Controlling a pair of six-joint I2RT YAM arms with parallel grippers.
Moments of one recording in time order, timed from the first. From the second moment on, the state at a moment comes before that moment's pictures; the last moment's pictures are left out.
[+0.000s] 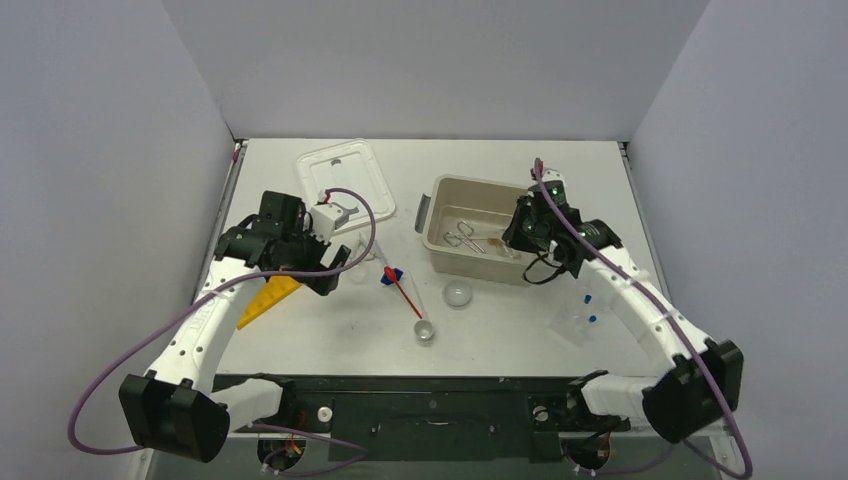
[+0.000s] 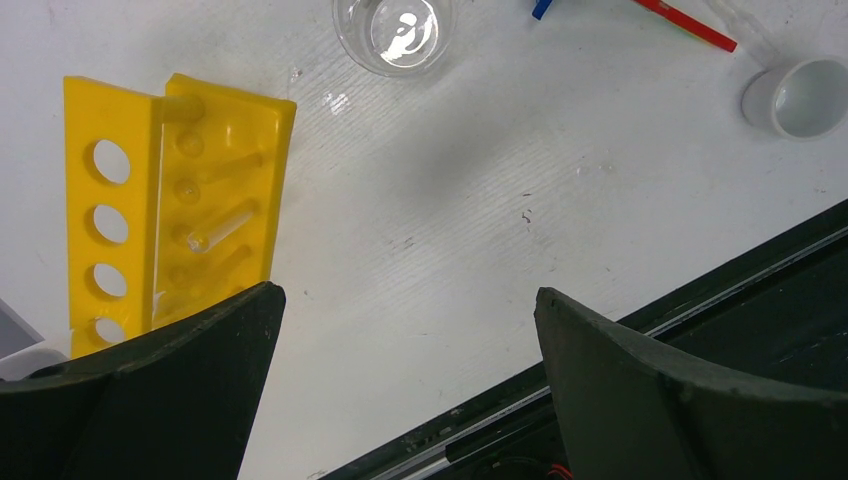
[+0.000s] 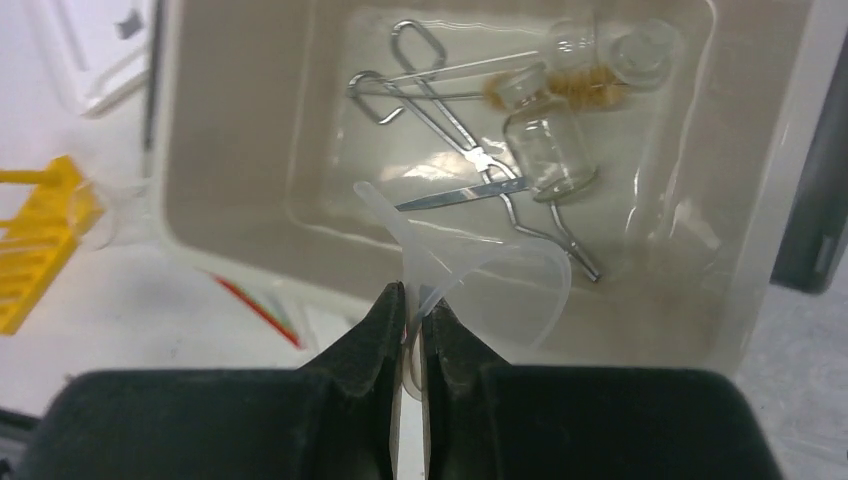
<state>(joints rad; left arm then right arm) -0.24 1.17 1.11 -0.98 0.16 0.31 0.45 1.16 1.11 -0.65 0.07 0.54</state>
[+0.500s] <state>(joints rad) -0.24 1.17 1.11 -0.98 0.16 0.32 0.53 1.38 1.20 -0.62 0.30 0.48</state>
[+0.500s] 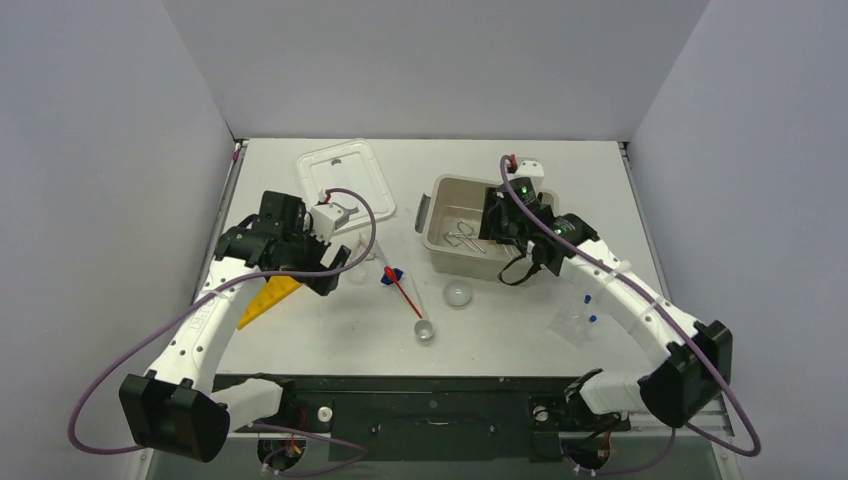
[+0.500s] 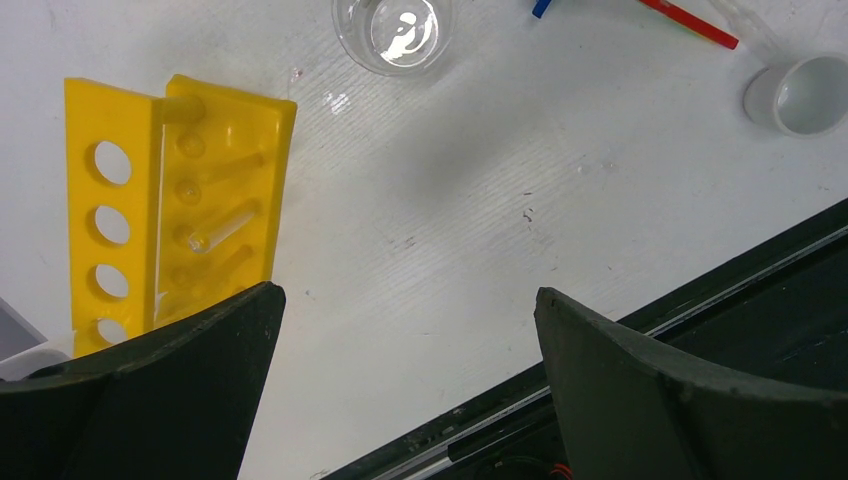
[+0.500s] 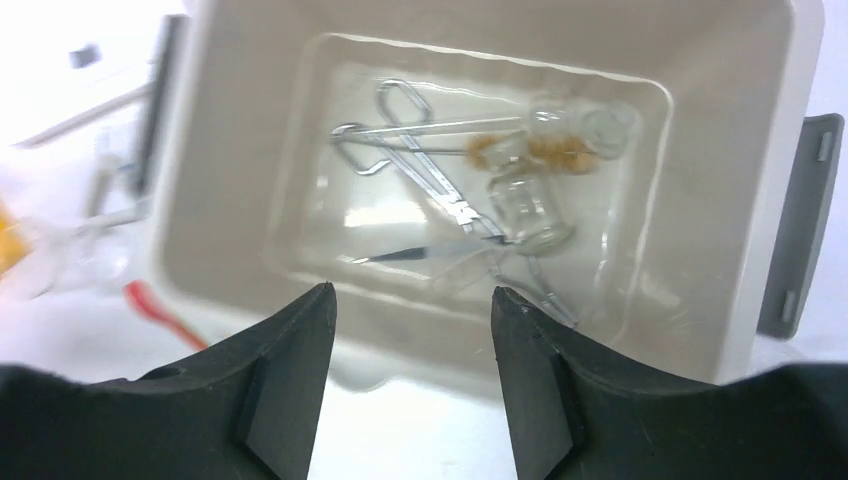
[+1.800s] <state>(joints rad) -0.24 1.10 1.07 -0.96 0.16 0.34 0.91 1.37 0.52 0.03 0.49 0.77</state>
